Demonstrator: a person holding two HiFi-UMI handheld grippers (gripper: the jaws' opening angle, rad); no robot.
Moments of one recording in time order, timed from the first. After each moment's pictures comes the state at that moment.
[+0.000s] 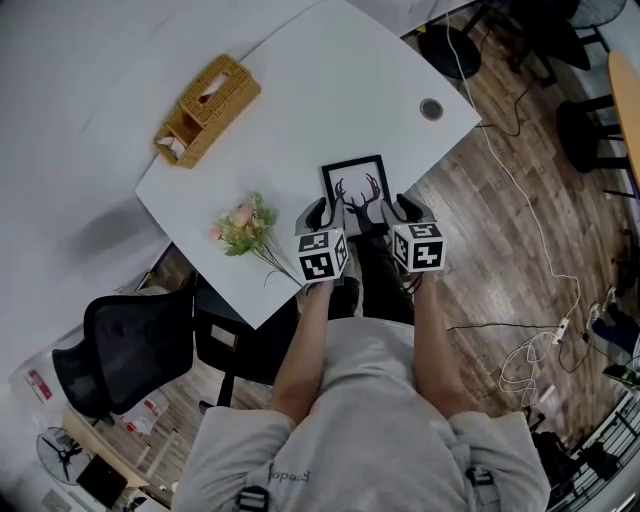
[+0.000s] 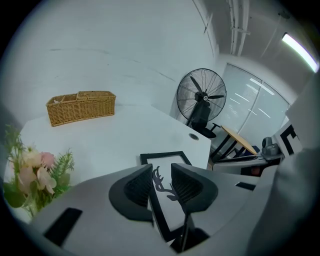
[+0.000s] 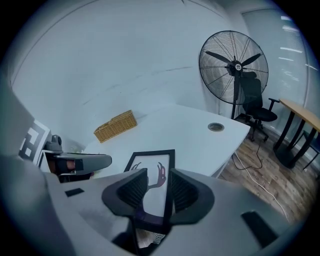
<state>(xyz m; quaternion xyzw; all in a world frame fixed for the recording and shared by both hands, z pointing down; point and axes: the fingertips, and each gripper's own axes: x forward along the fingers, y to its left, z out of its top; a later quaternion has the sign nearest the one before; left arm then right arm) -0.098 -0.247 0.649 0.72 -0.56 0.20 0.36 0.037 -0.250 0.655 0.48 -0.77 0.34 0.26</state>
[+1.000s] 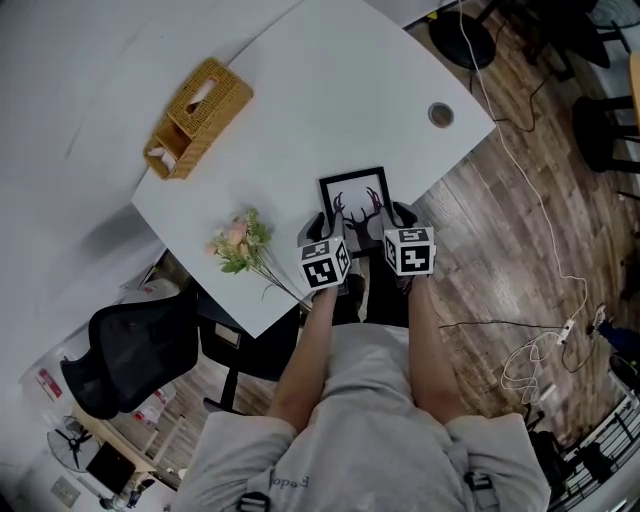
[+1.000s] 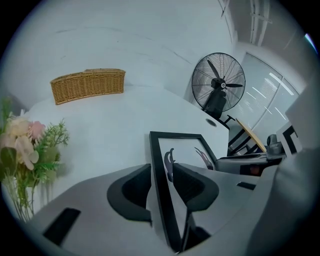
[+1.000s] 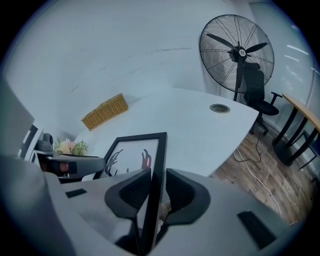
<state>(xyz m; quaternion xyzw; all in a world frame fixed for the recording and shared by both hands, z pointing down) -0.100 -0.248 0.719 0.65 -0.58 0.24 0.42 0.040 -0.268 0.723 0.46 -0.74 0.37 0.32</state>
